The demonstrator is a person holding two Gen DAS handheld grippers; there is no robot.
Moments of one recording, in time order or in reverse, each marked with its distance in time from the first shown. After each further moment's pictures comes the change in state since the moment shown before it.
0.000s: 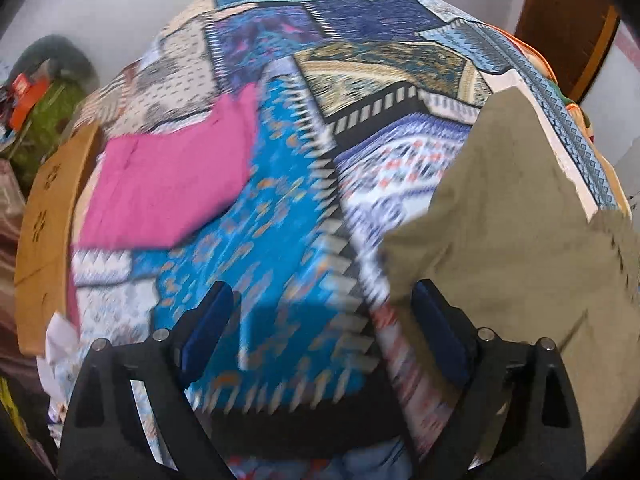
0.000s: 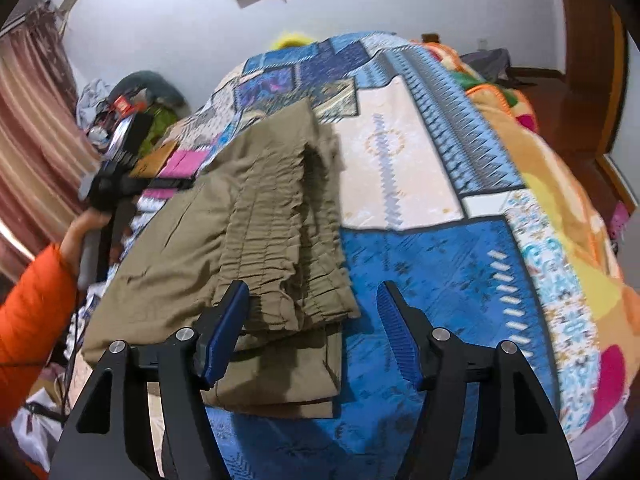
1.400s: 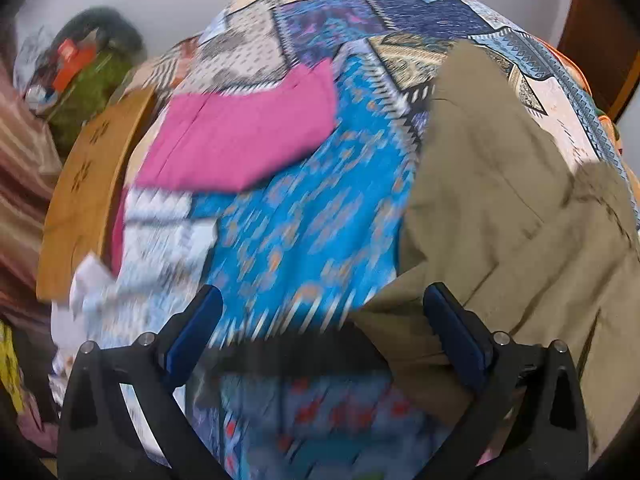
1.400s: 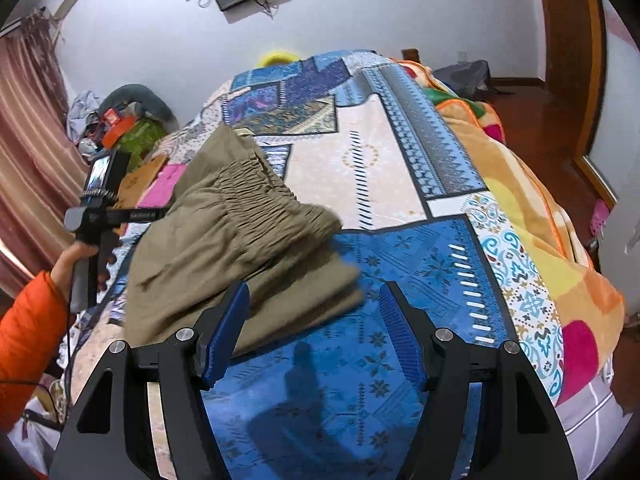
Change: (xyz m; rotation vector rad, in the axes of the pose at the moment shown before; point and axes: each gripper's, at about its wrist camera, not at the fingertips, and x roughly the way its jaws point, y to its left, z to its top) left arm -0.021 0.032 -0.045 -0.118 0.023 0.110; right arm -0.035 0.004 -0.012 0.010 -0.050 -0.046
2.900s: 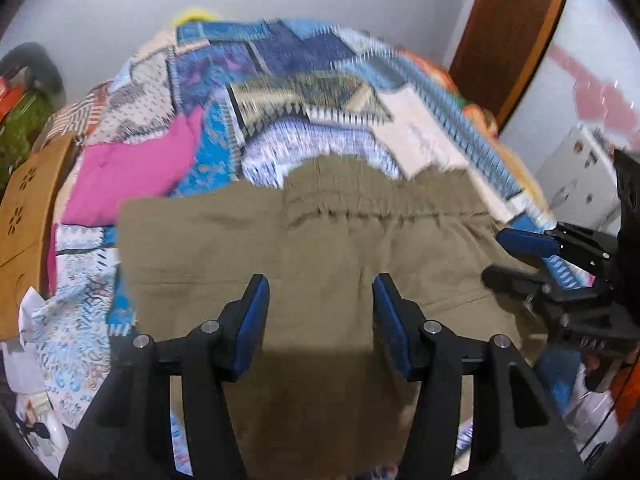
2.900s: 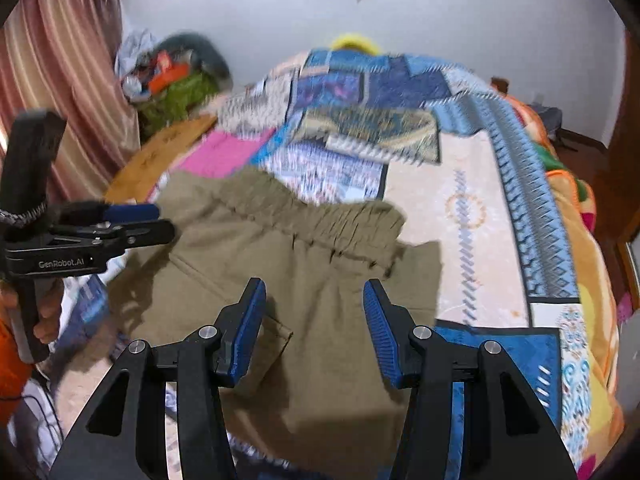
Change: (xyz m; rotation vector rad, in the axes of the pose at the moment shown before) left arm -0.067 -0.072 -0.028 0.179 -0.111 -0.317; right arm 0.086 0.076 0.048 -0.278 0.101 0.078
